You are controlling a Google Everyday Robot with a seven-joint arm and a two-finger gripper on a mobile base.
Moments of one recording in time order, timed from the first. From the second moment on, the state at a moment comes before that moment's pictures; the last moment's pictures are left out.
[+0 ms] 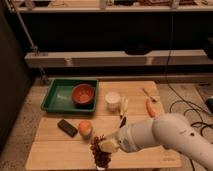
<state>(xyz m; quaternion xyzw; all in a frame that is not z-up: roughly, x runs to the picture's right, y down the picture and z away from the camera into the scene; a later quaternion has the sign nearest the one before) -0.001 0.198 0.542 0.24 -0.39 -0.75 0.48</state>
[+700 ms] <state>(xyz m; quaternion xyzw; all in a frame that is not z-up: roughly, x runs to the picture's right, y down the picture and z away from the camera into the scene) -0.007 0.204 0.552 0.24 -0.40 -0.75 0.48</state>
